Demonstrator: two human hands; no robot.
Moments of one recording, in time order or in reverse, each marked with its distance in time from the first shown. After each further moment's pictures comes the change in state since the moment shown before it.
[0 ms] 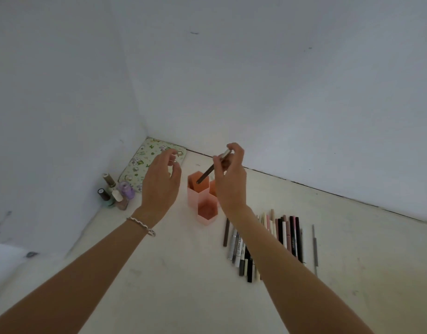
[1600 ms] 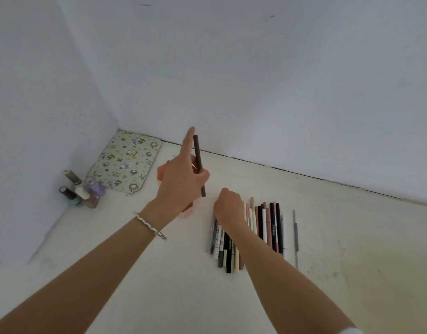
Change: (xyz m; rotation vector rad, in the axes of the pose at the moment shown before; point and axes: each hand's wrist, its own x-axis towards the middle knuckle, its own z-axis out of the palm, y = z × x) left_hand -0.021 0.094 0.048 -0.101 -0.337 -0.117; right_hand -0.038 0.107 -0.045 -0.817 -0.453 0.390
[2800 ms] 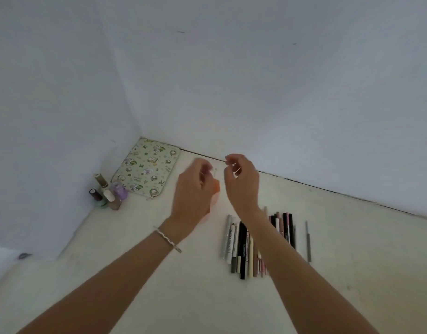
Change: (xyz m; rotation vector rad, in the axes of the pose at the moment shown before) left_hand -0.018 -0.018 -0.007 -0.117 0.235 0.152; right_hand -0.023 -0.065 -0.080 0.702 0.514 -0.337
